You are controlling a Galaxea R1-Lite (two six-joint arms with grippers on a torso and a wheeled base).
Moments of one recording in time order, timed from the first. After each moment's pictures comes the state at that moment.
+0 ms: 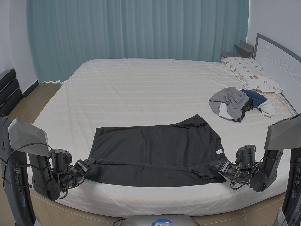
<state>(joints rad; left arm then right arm) -0.11 2.31 -0.30 -1.38 -0.03 -0.92 0.25 2.26 -0.38 -1.18 0.01 0.89</state>
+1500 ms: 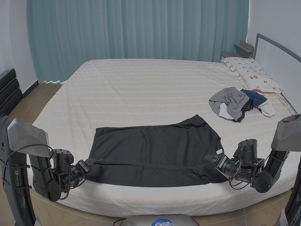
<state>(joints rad) -0.14 2.28 -0.29 -1.38 0.02 -0.90 0.34 2.11 -0.36 -1.17 0.00 0.89</state>
